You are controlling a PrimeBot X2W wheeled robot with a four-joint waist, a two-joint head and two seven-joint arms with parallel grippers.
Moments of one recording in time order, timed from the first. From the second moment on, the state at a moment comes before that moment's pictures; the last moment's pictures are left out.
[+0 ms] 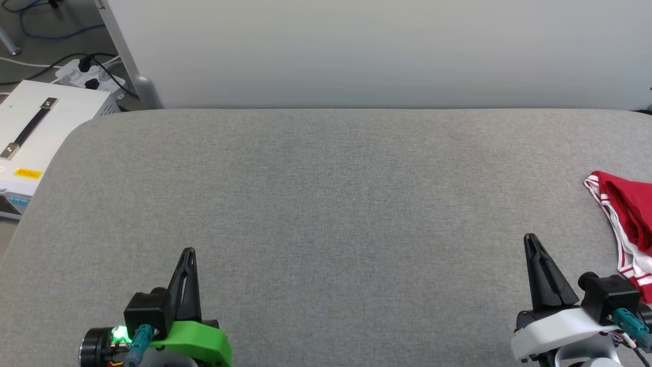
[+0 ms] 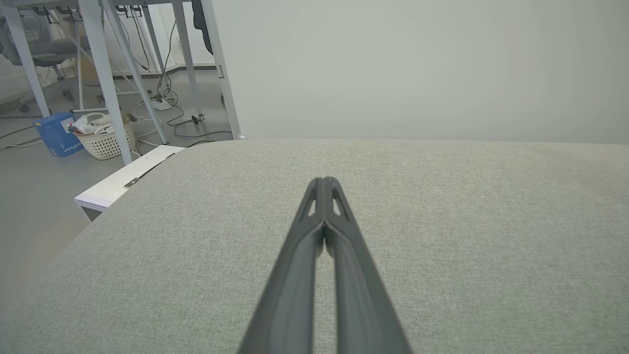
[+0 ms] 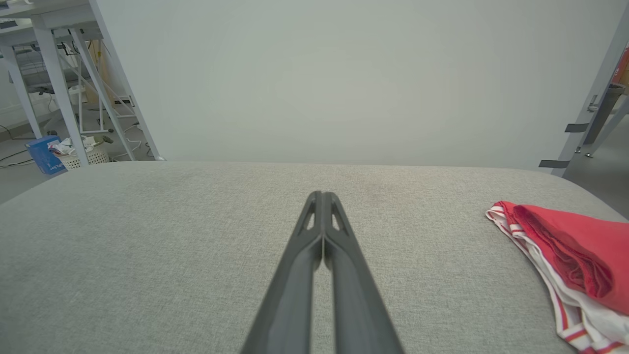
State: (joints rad) left arm 0.06 0.08 -0.03 0.05 -0.09 0.01 -0.19; right arm 0.05 -0.07 -0.01 0.03 0.14 0.13 -0.20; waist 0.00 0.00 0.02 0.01
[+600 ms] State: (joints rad) left arm 0.05 0.07 -0.03 0.04 -0.07 0.01 -0.15; right arm 0.05 -0.07 -0.01 0.03 0.11 0.13 -0.16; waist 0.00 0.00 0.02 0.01
